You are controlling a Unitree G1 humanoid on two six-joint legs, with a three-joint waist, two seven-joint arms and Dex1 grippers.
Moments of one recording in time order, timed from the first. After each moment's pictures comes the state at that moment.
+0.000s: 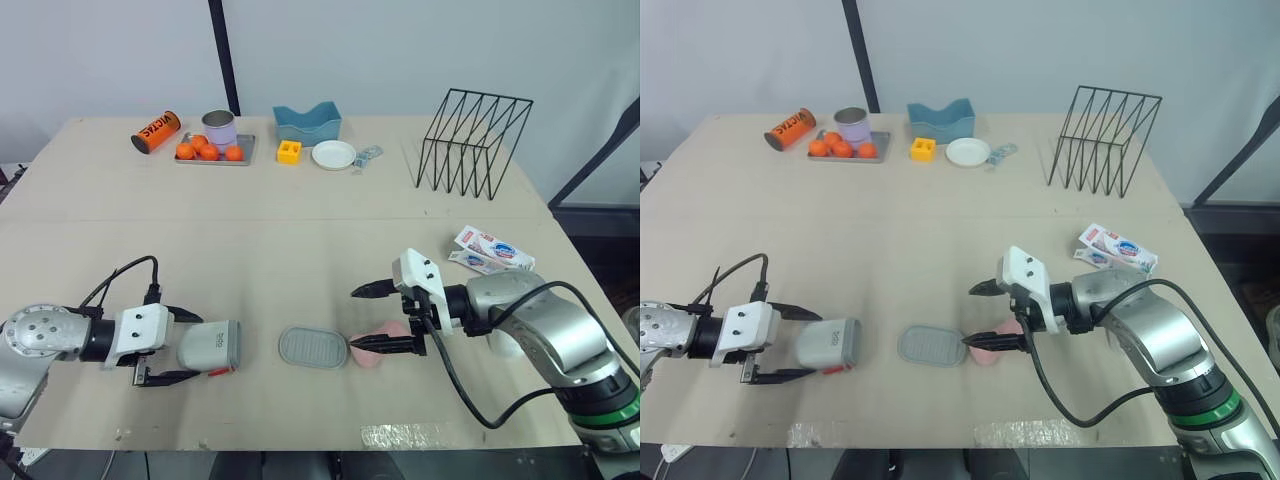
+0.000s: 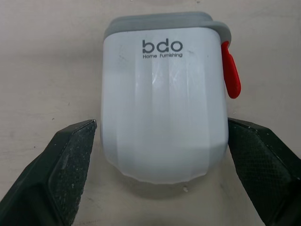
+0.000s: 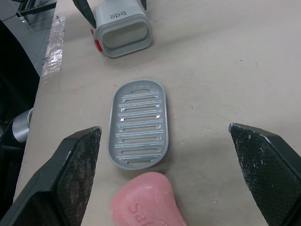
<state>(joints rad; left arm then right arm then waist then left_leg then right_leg) 0.01 1.01 0.08 -0.12 -0.27 -0.03 -1.31 -0.40 -0.82 0.19 -0.38 0.49 0.68 1.11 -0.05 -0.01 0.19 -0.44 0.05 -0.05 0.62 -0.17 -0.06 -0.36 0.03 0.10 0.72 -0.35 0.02</state>
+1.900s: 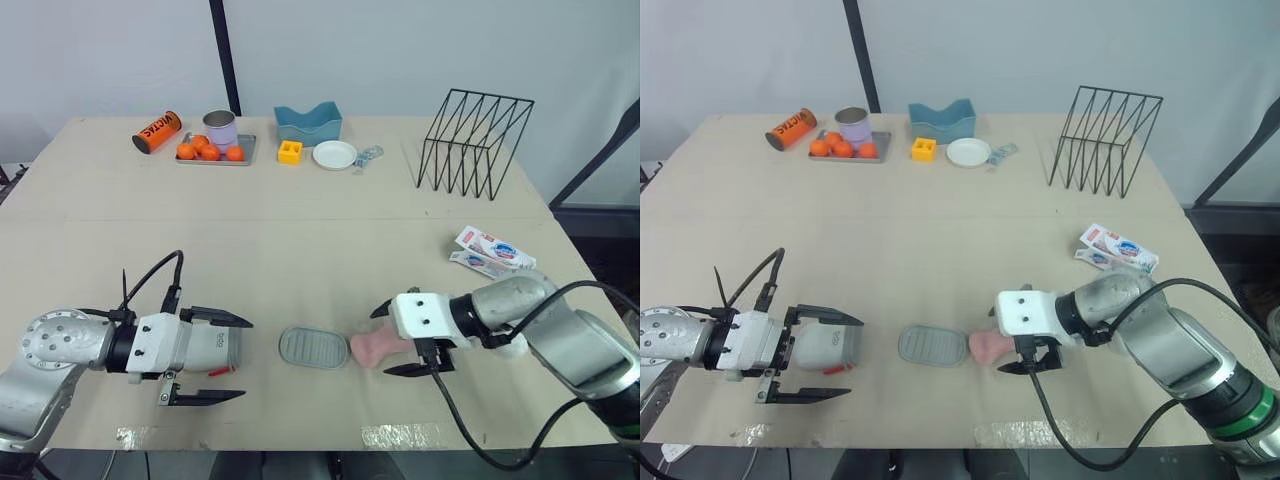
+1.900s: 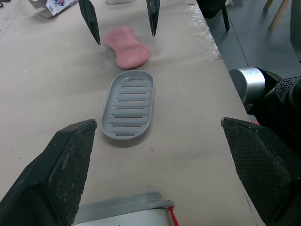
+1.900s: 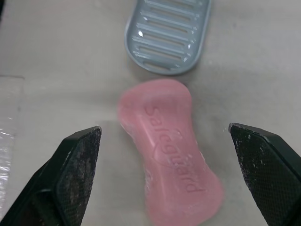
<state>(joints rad) 0.03 0.88 0.08 -0.41 -0.47 0.02 -1.33 -0.41 -1.01 0.36 -0.45 0.14 0.48 1.21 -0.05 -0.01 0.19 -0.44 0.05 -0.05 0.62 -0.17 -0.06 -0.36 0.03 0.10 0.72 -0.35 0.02</state>
